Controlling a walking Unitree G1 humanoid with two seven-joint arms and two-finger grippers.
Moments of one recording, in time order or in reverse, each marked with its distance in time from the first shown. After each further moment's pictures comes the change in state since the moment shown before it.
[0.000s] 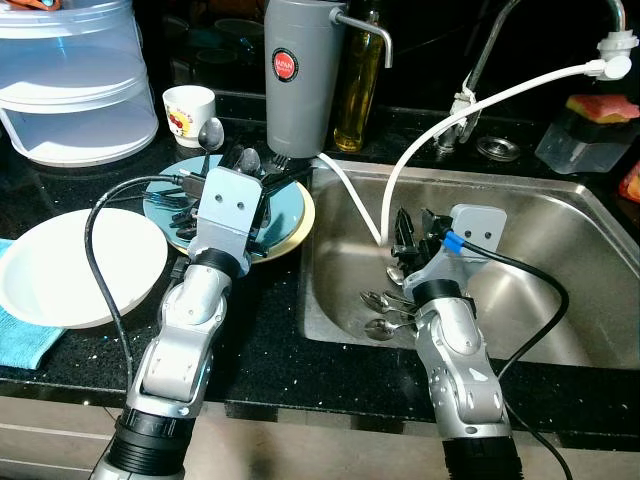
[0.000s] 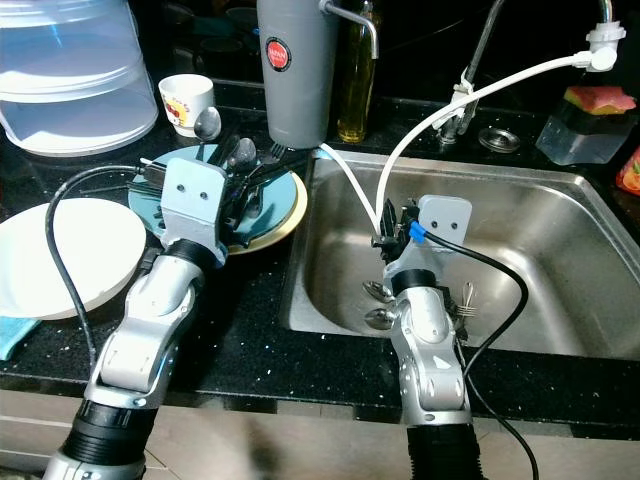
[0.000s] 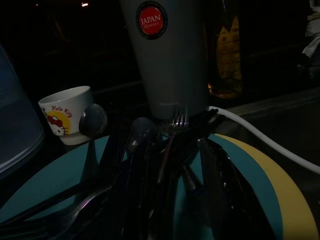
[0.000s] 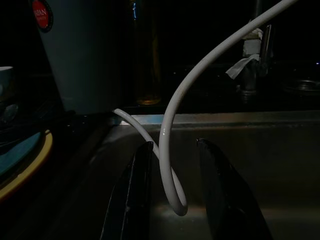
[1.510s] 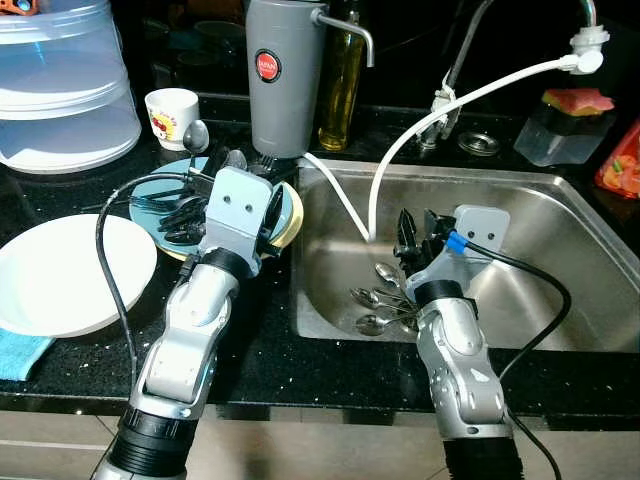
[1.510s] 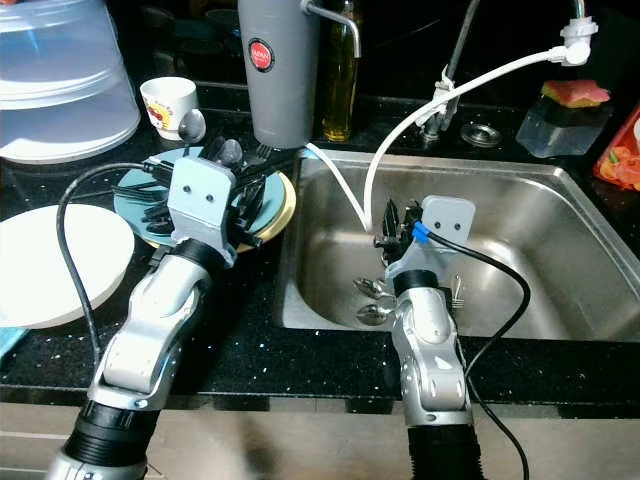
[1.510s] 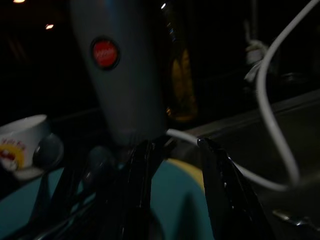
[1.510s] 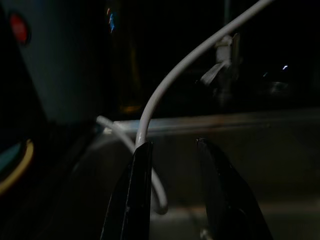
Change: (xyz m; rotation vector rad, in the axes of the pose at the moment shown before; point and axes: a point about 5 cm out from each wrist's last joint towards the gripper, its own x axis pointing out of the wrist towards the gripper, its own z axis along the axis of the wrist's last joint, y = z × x) left arm 0.001 -0.015 0.018 -0.040 -0.111 -0.128; right arm 0.002 -0.002 0.011 0.017 -0.039 -0.023
